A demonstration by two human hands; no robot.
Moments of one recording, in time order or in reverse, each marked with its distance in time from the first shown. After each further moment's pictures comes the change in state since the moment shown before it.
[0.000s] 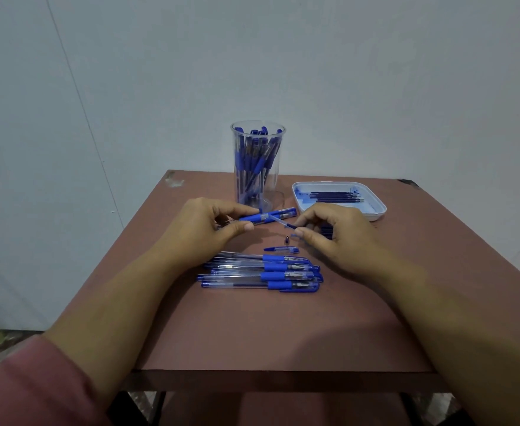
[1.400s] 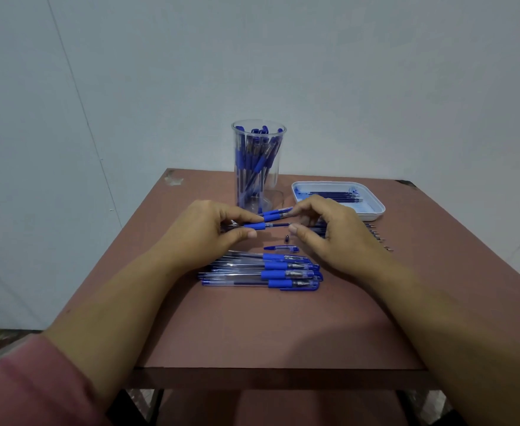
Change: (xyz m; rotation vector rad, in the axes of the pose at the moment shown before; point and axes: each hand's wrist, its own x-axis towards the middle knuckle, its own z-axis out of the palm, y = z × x) left_hand -0.004 0.006 -0.001 0.054 -0.054 0.013; right_hand 0.004 -0.006 0.008 -0.042 0.068 -0.035
